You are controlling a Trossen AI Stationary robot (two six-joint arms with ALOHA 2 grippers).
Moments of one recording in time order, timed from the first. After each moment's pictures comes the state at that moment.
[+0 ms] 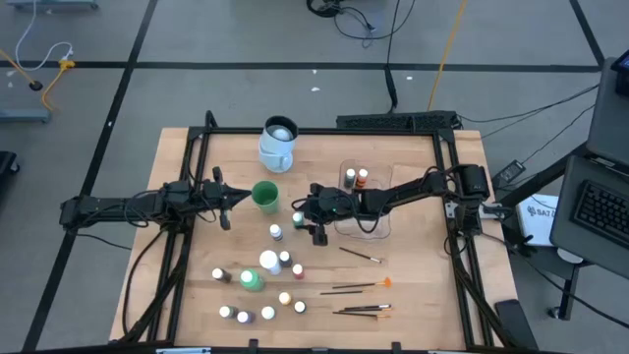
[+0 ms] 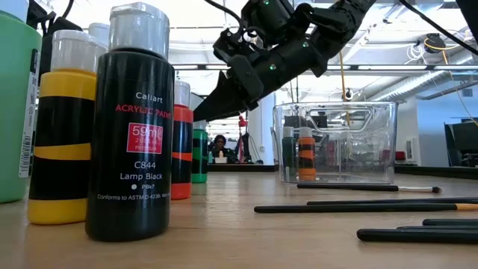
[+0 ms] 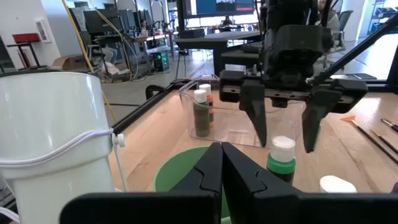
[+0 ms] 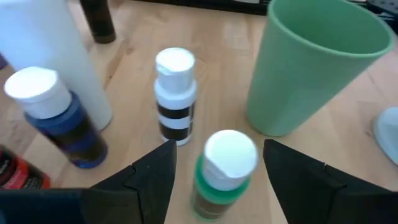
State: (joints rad) left arm 0.10 0.22 0.02 0.15 -0.14 0.07; right arm 0.00 1.91 1.11 0.30 -0.03 -0.09
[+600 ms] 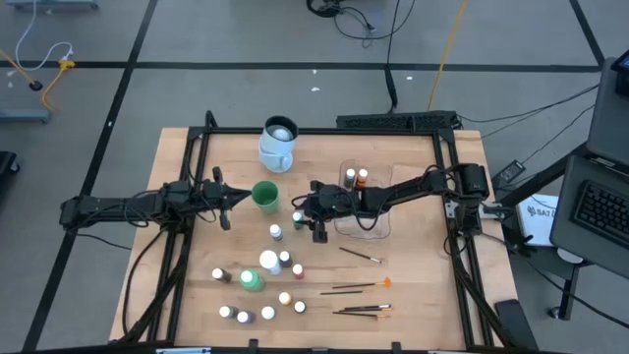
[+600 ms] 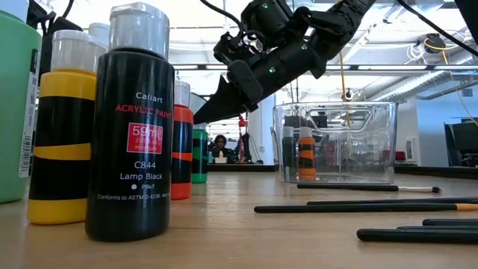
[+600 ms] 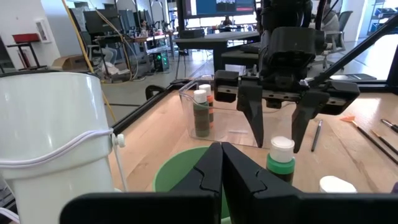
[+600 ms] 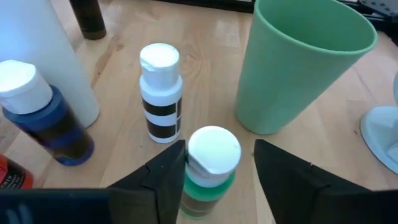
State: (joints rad) left arm 0.10 0.22 0.02 0.15 -0.14 0.07; right arm -0.02 1.91 1.11 0.30 -0.03 -0.12
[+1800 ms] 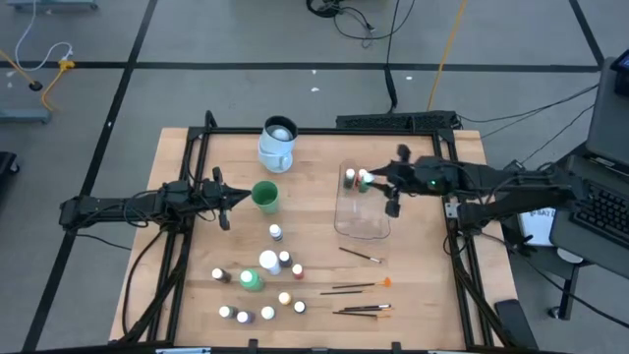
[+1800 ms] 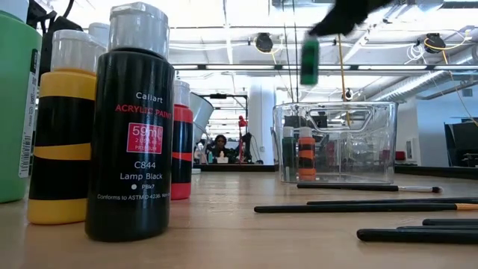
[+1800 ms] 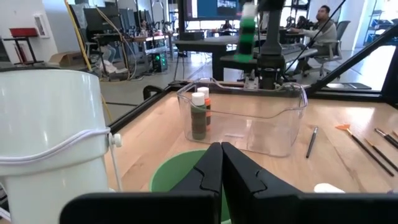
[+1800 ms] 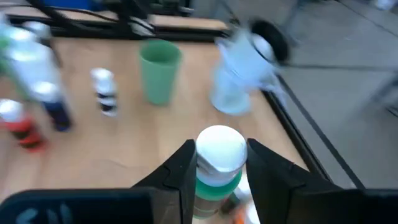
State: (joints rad) left arm 0.10 0.22 0.02 0.16 -0.13 0.02; right arm -0.06 0.94 0.85 -0.34 0.25 -0.06
